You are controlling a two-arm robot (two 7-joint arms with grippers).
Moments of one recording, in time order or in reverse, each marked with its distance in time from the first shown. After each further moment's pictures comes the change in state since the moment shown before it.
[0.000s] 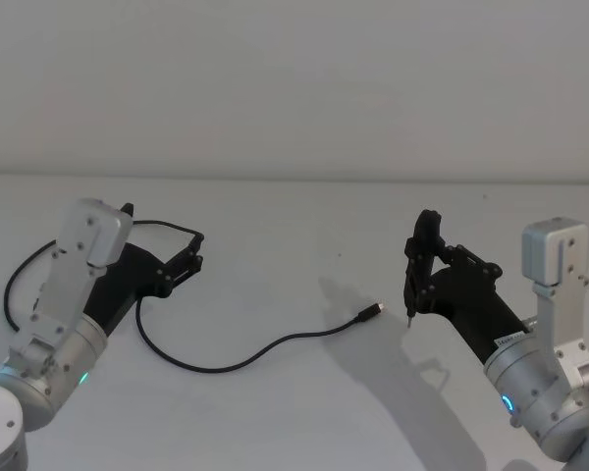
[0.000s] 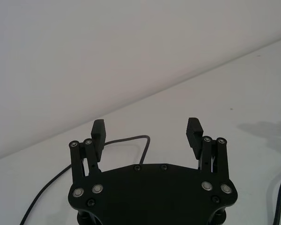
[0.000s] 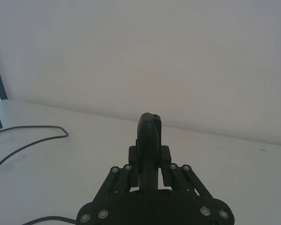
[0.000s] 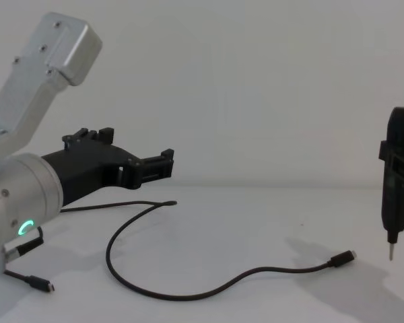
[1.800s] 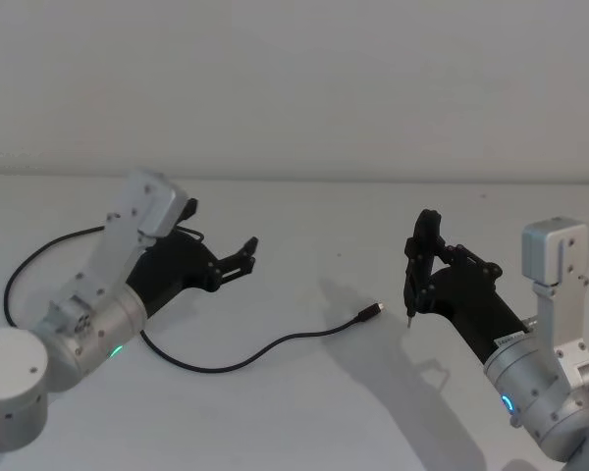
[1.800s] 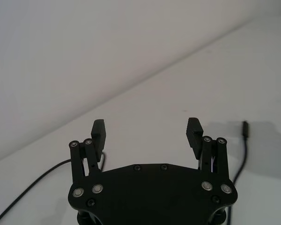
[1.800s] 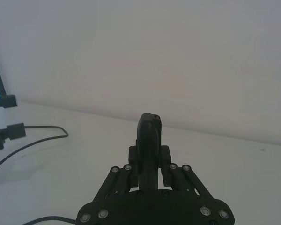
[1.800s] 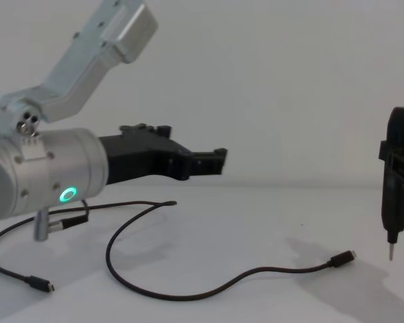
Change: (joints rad) left arm -0.112 -0.014 0.051 0.016 -0.046 0.130 -0.180; right arm 0.000 0.000 0.000 0.000 0.000 0.000 0.000
